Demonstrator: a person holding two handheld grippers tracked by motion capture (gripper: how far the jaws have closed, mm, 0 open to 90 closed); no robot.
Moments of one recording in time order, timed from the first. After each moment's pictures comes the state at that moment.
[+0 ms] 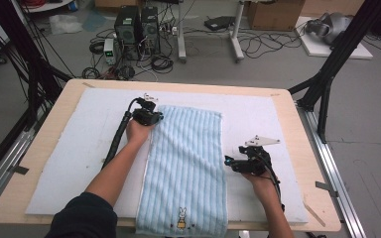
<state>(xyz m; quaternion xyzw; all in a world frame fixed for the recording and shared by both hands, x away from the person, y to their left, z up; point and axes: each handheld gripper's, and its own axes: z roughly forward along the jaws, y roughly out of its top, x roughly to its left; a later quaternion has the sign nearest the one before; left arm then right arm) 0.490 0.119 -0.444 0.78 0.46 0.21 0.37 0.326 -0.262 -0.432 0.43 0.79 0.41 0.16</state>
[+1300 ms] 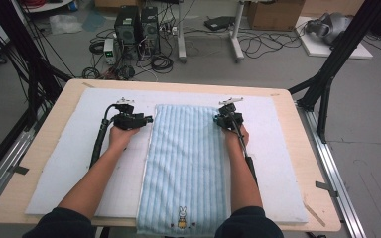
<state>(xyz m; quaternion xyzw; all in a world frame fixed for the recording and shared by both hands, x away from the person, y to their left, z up) 0.466 0.172 -0.447 0.72 0.49 0.15 0.47 0.484 -0.202 -0.444 0.48 0.78 0.33 0.23</state>
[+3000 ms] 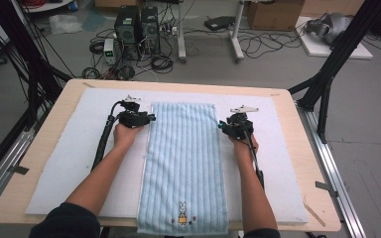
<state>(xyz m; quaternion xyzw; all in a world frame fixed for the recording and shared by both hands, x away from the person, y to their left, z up) 0.469 0.159 -0.445 0.74 0.49 0.15 0.43 0.438 -0.230 -0.435 0.47 0.76 0.39 0.23</state>
